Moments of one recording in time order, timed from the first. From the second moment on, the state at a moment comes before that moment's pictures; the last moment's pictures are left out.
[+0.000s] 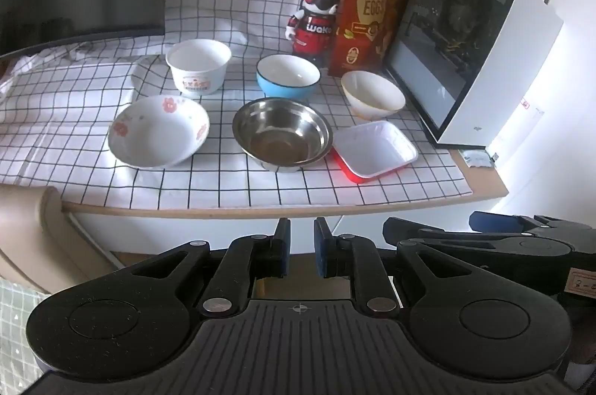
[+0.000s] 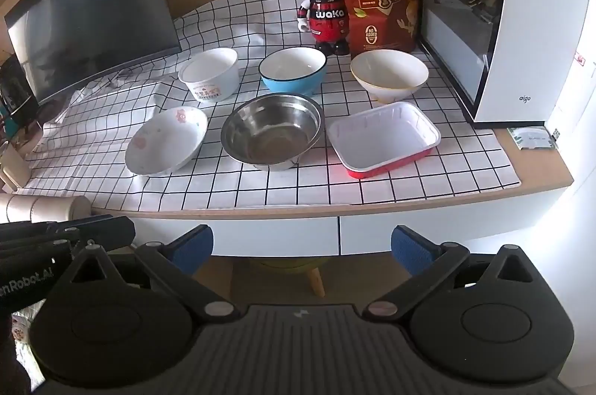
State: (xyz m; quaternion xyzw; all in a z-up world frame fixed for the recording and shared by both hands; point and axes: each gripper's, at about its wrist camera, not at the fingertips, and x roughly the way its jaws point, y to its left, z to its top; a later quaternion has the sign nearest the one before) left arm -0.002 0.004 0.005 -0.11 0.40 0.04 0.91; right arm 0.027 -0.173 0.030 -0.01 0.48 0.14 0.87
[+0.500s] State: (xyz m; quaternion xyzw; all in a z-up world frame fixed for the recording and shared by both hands) left arm -0.002 0.003 0.008 -0.11 0.40 0.03 0.91; right arm 0.027 -0.172 0.031 -0.01 0.48 0.14 0.86
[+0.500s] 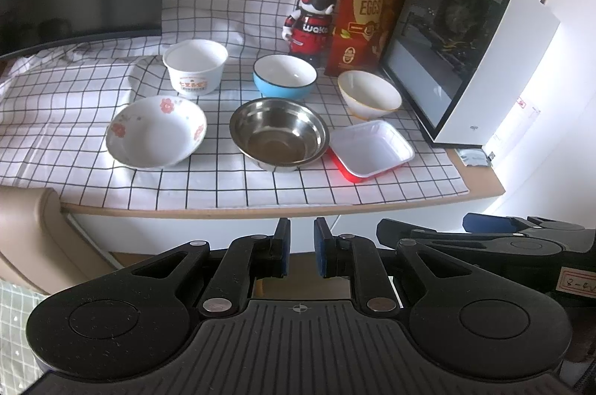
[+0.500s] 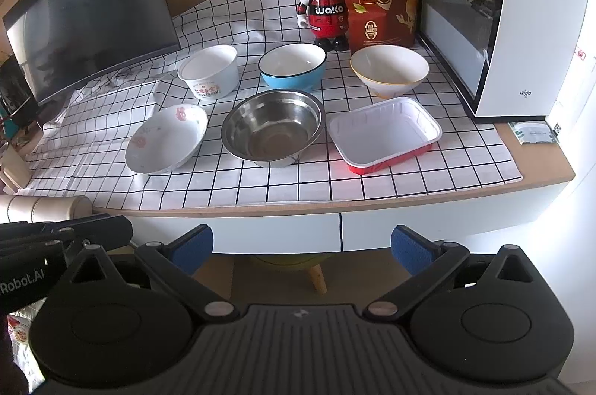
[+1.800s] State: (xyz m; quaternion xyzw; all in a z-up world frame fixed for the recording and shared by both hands) left arm 0.004 0.004 0.005 -0.11 0.41 0.02 0.90; right arm 0.032 -0.174 0.028 0.00 0.49 0.13 0.86
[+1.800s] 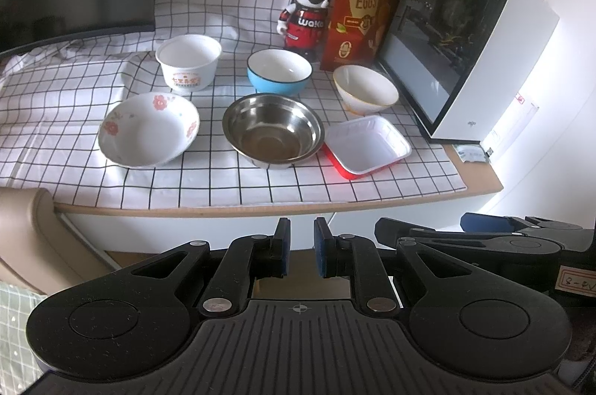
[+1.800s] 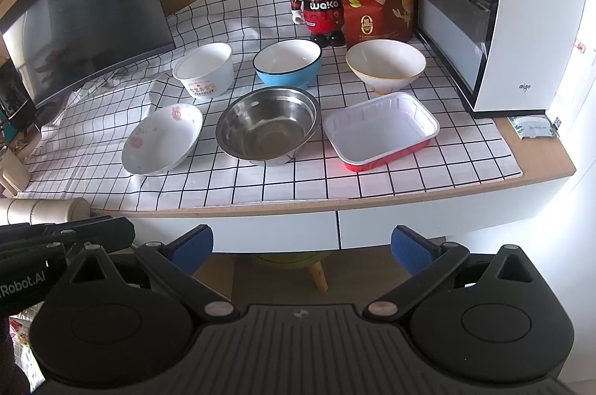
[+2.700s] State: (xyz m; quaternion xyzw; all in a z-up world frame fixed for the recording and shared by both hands) left arm 0.058 0.065 -0.023 -0.16 0.42 0.01 0.89; right arm 0.072 -0.154 0.005 0.02 0.49 0.10 0.87
